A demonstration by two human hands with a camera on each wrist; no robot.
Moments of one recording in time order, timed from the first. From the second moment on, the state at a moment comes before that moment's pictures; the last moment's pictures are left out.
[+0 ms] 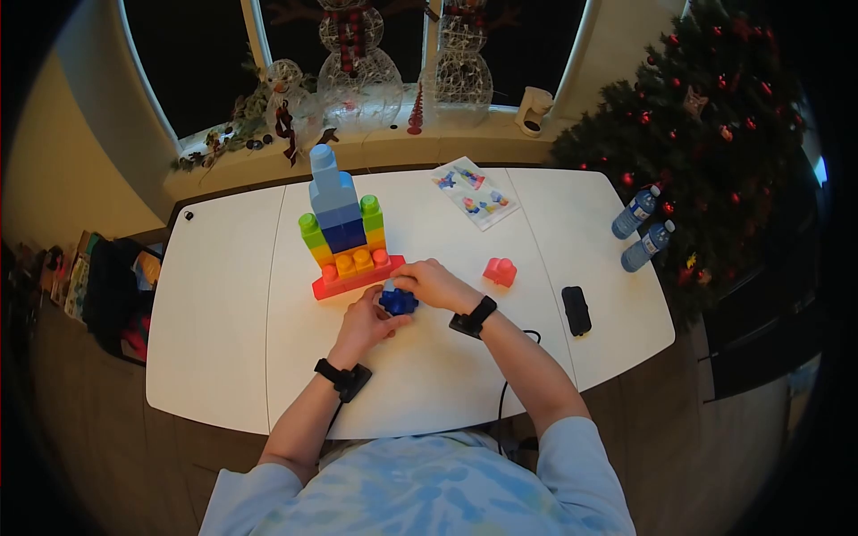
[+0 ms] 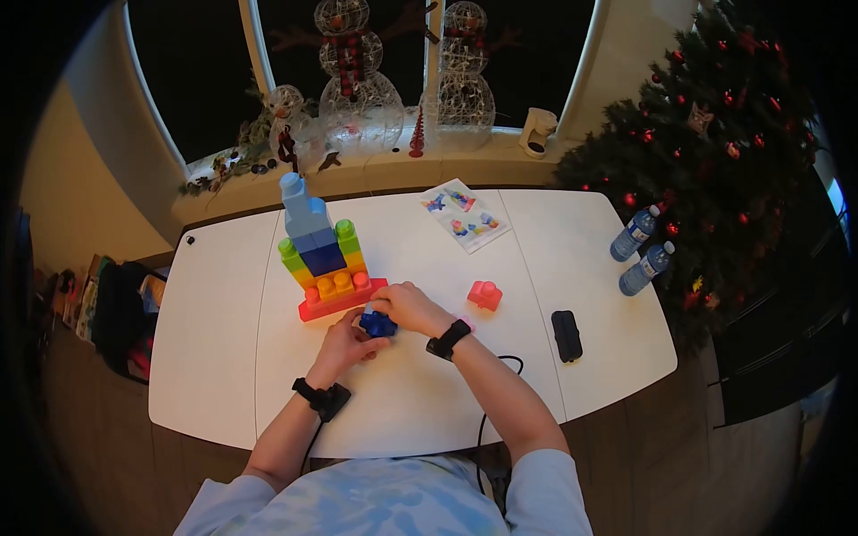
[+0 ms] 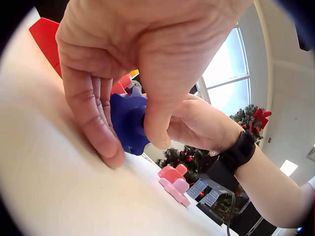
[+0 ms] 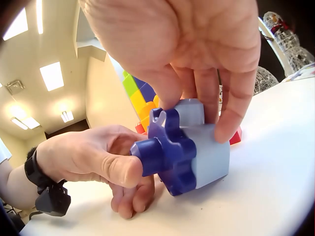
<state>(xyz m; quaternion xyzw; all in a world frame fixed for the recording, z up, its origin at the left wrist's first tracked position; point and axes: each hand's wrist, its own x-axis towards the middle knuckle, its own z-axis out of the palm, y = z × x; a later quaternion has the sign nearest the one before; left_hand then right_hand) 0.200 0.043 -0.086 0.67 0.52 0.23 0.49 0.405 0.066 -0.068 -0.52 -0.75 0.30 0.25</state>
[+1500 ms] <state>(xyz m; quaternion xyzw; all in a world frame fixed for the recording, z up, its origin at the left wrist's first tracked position) 0.304 0.034 -0.033 0.57 0.24 0.46 0.64 0.465 -0.022 0.007 -0.61 -0.59 0.06 0.53</state>
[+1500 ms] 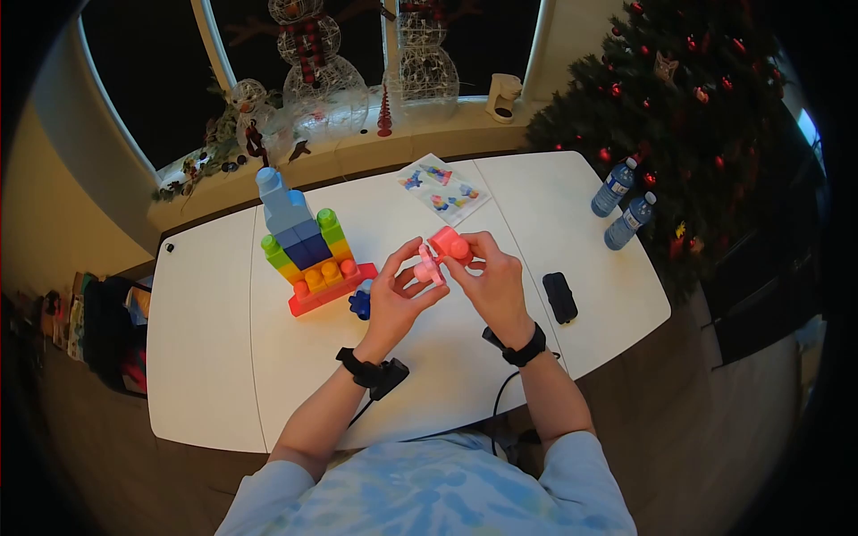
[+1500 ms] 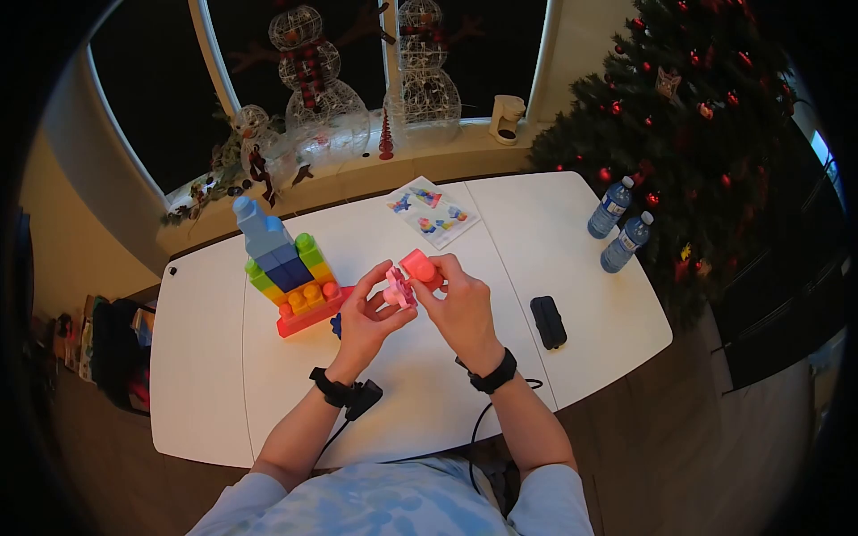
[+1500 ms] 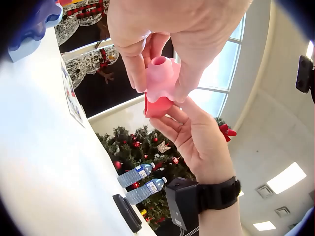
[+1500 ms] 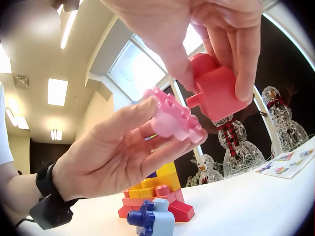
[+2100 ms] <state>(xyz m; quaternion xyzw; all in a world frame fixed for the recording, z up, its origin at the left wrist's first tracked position) 0.292 0.021 -0.027 0.52 0.22 0.51 0.64 0.439 -0.036 0.011 -0.59 -0.62 -0.08 0.51</state>
